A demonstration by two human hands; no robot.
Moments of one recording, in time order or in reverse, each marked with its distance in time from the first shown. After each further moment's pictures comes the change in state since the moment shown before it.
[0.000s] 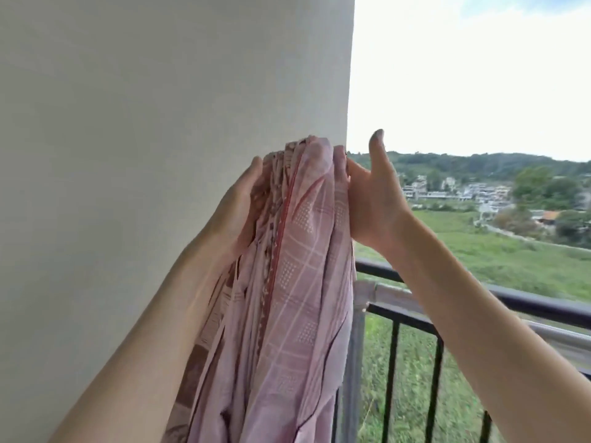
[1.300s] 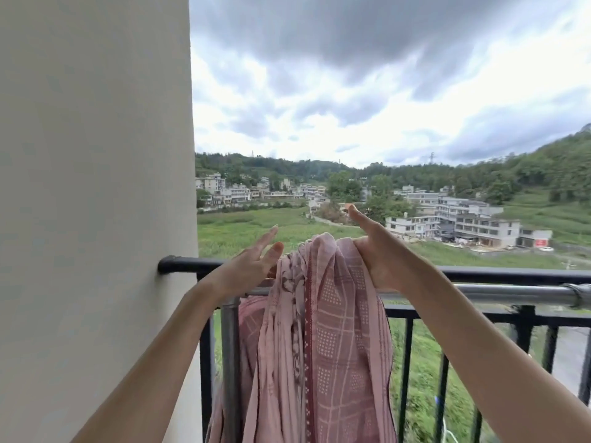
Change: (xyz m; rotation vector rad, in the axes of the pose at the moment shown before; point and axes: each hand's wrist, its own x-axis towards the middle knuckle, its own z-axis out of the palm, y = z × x) left_hand 0.102 -0.357 0.267 0.578 -0.642 0.023; right_hand -0.170 0.070 -0.377 -0.380 0.734 0.418
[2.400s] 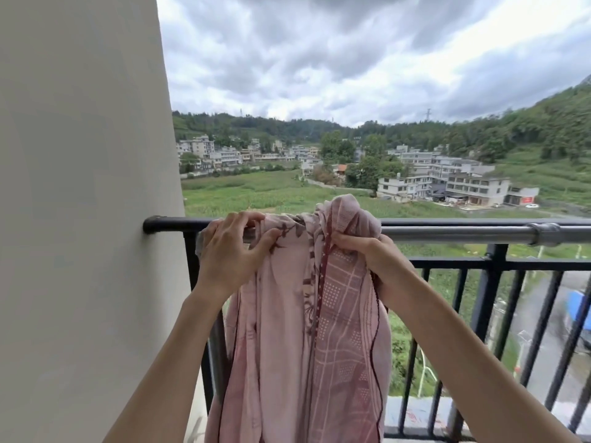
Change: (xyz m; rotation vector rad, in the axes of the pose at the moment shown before) left_hand 0.026 -0.053 0.098 0.232 0.592 0.040; right_hand 0.014 0.103 -0.032 0.180 0.305 -0.294
